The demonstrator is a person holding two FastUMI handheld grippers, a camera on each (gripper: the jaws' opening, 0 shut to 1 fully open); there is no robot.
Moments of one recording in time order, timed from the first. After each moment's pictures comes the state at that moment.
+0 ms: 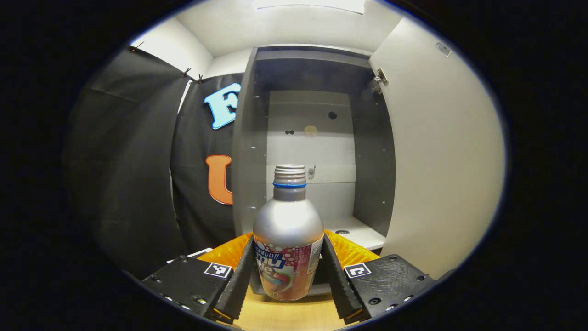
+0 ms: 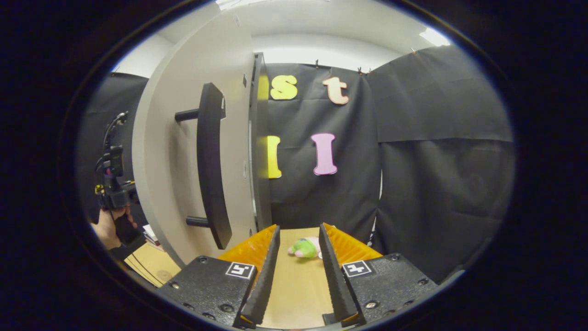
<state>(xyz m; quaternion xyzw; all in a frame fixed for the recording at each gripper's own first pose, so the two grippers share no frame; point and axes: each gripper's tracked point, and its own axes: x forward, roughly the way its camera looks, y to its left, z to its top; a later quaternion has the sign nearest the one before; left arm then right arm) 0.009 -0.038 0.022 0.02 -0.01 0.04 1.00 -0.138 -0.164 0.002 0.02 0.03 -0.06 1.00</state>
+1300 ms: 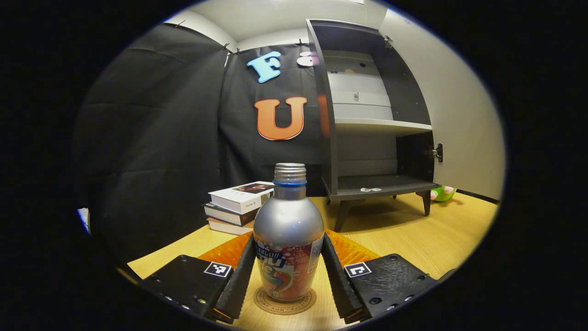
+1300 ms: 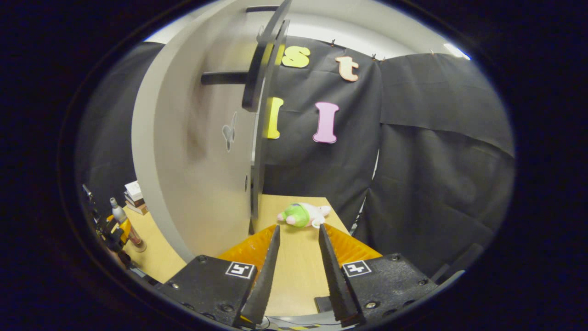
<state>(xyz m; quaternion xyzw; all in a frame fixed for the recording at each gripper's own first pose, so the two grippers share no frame) -0.083 0.111 -0.280 0.01 0.04 0.09 0.99 -0.136 -0.150 -0.107 -0.04 0.13 -0.11 0.99</state>
